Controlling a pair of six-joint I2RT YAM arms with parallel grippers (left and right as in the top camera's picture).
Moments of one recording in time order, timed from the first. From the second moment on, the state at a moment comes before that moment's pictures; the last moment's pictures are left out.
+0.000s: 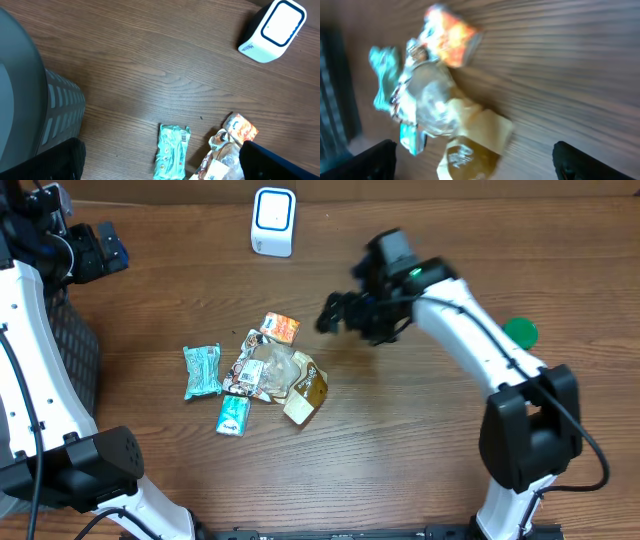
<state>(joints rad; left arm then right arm) 0.34 1.90 2.27 -1.44 0.17 -0.05 0.44 1.96 1.59 -0.85 -0.46 0.41</state>
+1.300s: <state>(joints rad) 0.34 1.90 2.27 -1.44 0.17 -0.05 0.60 2.17 1.49 -0.63 -0.58 0.14</state>
